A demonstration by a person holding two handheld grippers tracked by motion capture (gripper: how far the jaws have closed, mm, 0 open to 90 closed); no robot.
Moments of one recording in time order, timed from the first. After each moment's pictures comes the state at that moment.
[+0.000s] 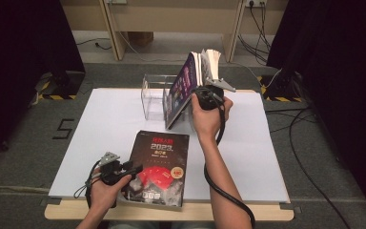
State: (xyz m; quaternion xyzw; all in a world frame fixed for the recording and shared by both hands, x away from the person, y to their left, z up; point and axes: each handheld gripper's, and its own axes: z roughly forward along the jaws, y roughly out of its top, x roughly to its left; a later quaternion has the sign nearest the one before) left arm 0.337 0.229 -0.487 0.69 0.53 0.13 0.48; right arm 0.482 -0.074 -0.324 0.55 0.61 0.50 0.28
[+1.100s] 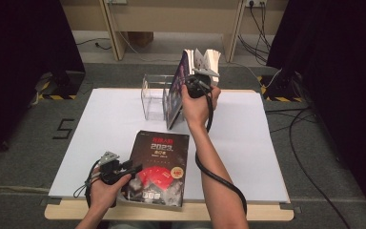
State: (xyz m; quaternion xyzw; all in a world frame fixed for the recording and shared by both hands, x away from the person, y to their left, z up) left arm 0.339 0.230 -0.486 0.69 0.53 0.13 0.48; right arm 0.516 -0.043 -0.315 0.55 0.63 0.46 0.29
